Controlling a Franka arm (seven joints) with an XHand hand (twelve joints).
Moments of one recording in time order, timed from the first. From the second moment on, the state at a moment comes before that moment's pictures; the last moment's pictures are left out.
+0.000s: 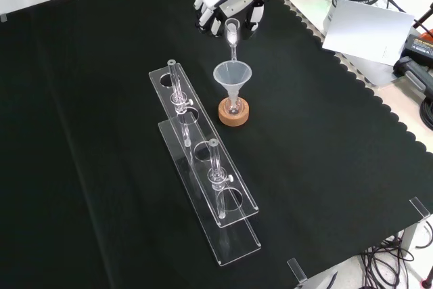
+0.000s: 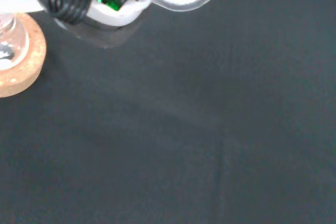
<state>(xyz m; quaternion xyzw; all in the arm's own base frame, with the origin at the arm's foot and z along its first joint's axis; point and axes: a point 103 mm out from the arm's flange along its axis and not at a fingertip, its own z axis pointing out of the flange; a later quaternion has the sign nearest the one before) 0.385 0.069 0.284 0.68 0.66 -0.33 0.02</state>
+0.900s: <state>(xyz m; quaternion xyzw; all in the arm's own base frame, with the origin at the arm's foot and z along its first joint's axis) 0.387 0.070 0.297 0.68 0.64 -0.34 0.05</state>
